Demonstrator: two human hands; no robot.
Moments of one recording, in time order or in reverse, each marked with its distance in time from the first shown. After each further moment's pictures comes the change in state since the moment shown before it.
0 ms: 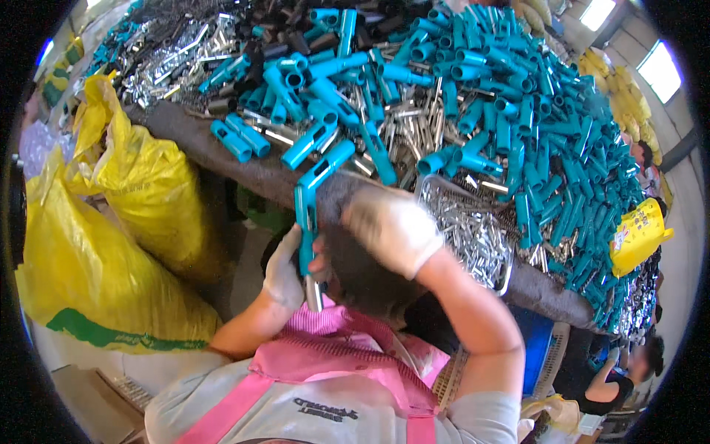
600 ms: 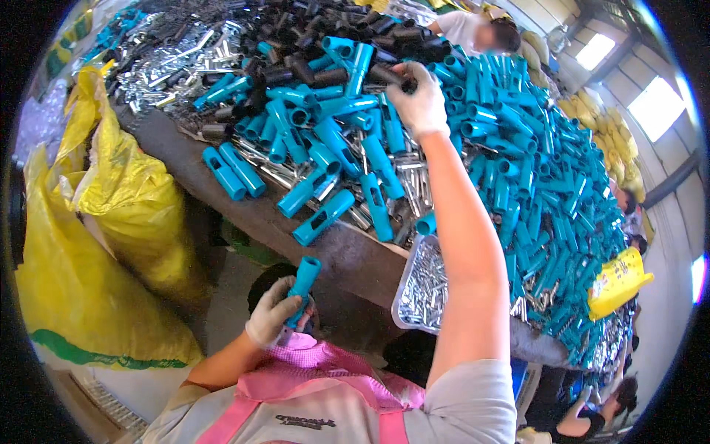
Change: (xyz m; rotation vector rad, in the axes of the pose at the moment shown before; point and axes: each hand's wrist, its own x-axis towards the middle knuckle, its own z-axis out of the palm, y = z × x) left_hand -0.003 0.013 -0.038 0.593 0.019 0.028; right_hand 0.204 0.132 -0.054 -0.106 0.545 0.081
